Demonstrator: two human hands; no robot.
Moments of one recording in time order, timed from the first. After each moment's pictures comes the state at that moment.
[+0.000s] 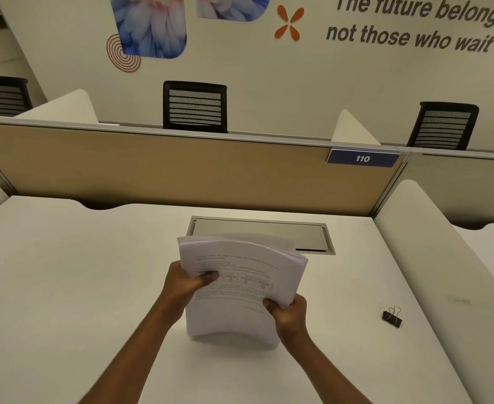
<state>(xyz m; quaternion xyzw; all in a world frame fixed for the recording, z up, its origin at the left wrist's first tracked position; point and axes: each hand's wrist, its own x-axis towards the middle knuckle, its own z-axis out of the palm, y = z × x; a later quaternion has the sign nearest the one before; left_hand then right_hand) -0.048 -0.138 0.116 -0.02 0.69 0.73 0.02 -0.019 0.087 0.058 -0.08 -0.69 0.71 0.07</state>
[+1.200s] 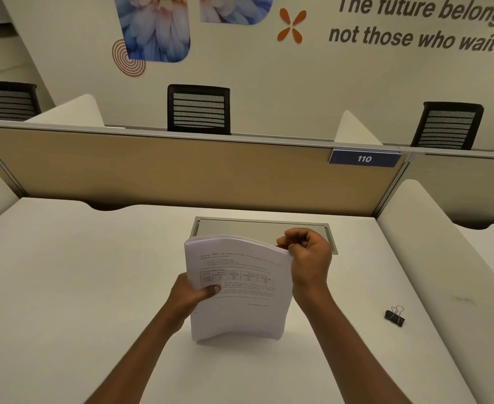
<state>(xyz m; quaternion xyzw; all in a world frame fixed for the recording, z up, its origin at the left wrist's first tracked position) -0.031 -0.140 0.100 -0.01 0.70 0.71 0.07 -0.044 0.082 0.195 -0.10 -0.69 0.69 0.17</state>
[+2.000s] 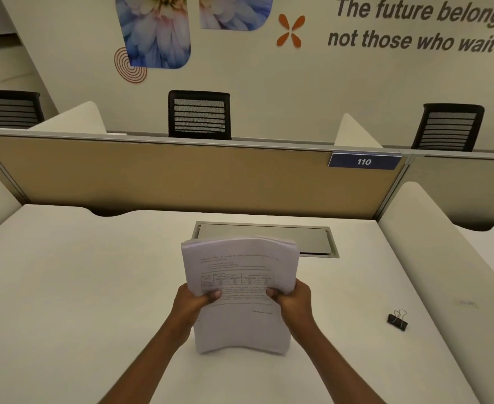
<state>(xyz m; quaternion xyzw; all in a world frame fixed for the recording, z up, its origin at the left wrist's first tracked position) -0.027 -0.131 0.090 -0.07 0.66 0.75 0.06 -0.032 0.092 0.099 -0.11 -0.72 0.68 0.00</state>
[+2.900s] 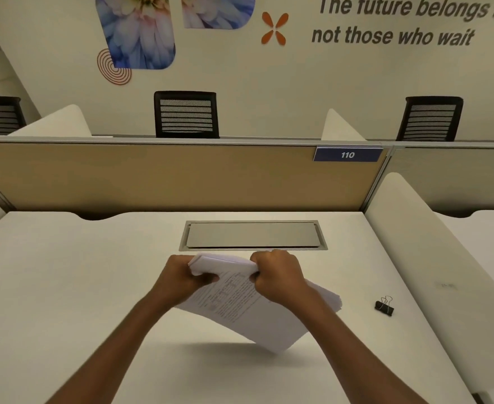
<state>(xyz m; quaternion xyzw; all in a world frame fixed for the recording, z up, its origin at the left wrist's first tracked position) -0.045 -0.135 0.160 0.10 0.89 0.45 0.00 -0.038 0.086 0.188 0.15 -0.98 0.13 0.02</state>
